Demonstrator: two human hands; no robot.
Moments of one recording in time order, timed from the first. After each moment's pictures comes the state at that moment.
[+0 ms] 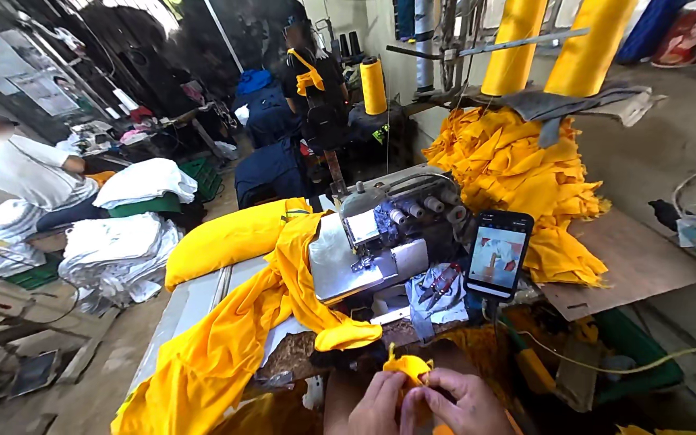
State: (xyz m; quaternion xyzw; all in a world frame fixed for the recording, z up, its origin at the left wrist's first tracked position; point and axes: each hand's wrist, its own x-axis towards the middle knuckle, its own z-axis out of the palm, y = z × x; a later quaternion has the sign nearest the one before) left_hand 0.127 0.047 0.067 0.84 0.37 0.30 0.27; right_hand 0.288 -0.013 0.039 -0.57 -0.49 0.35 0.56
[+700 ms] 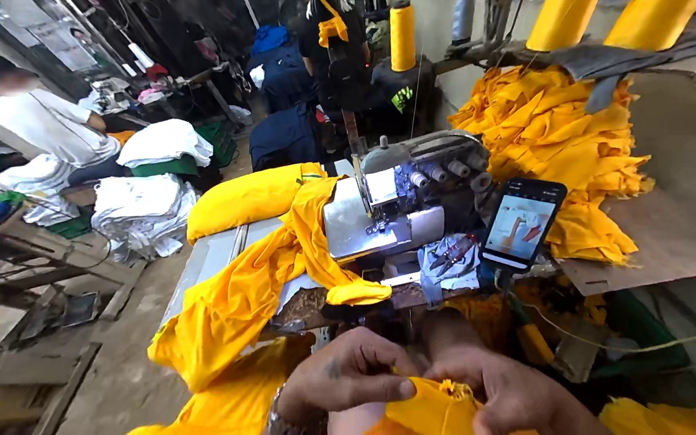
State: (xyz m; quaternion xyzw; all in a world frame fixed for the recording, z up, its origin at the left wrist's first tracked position) left_hand 0.085 0.117 0.120 0.74 -0.03 0.11 0.66; right_hand 0.326 -0.011 0.074 -0.20 -0.60 0.66 0.41
